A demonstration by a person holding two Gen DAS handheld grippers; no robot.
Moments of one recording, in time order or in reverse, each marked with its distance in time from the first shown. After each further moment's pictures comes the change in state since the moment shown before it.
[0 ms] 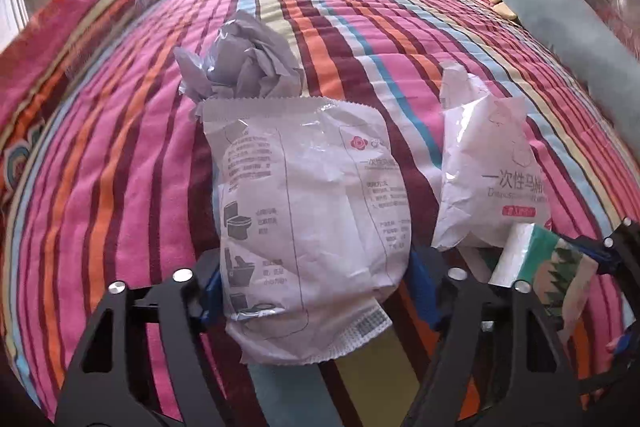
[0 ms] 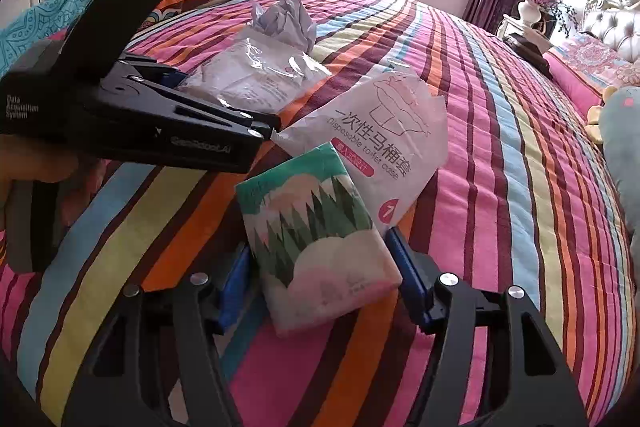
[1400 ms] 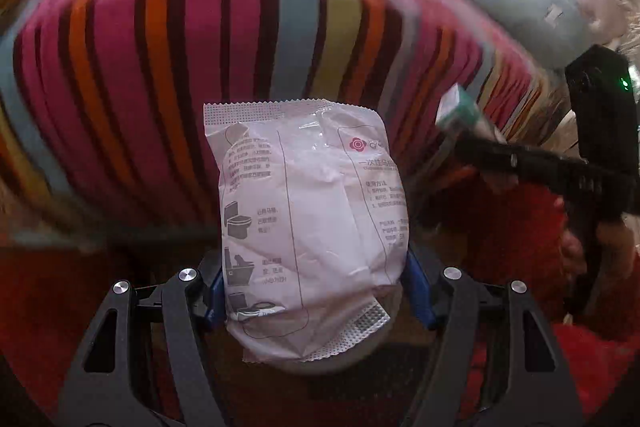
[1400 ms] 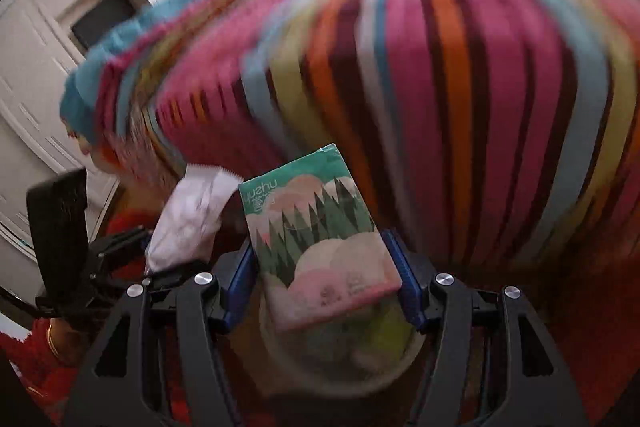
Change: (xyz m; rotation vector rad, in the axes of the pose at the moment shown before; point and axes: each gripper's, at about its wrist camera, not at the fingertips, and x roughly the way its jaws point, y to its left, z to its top) left arm -0.287 -0.089 -0.548 -0.105 0.136 -0.289; right arm -0.227 0.156 -0.367 0.447 0.182 0.396
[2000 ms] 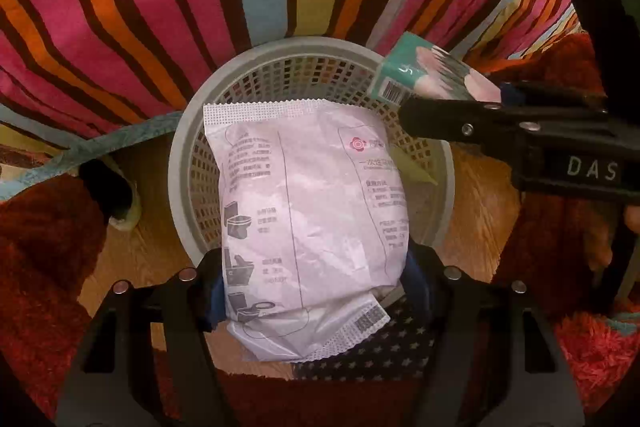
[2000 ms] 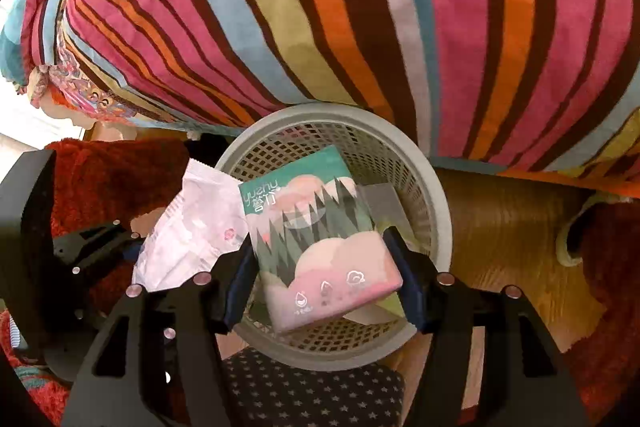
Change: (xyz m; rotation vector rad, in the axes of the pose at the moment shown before) left arm 0.107 -0.003 -0.038 0.024 0.351 0.073; right arm 0.105 -0.012 -0.009 -0.004 0.237 -0.100
